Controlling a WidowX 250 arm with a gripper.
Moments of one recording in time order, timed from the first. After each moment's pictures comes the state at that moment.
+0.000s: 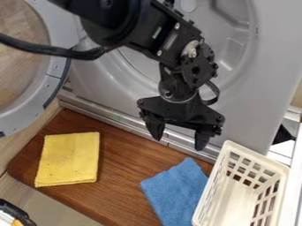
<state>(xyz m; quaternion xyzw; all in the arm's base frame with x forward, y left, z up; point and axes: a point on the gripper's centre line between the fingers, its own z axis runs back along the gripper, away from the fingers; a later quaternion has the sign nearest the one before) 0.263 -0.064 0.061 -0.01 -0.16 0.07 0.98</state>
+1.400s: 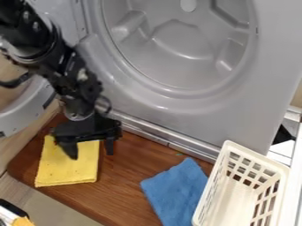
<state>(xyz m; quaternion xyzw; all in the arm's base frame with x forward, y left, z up) 0.232 0.091 -0.019 0.03 -0.10 0.32 0.94</state>
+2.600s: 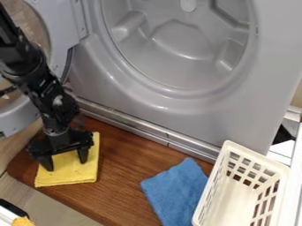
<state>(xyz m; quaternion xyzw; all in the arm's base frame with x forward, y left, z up) 0.221 0.147 -0.070 0.07 -0.09 0.40 0.91</state>
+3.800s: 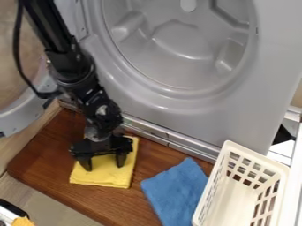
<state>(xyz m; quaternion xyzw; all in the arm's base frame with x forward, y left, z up) 0.254 0.062 -0.076 0.03 -0.10 0.30 0.95</state>
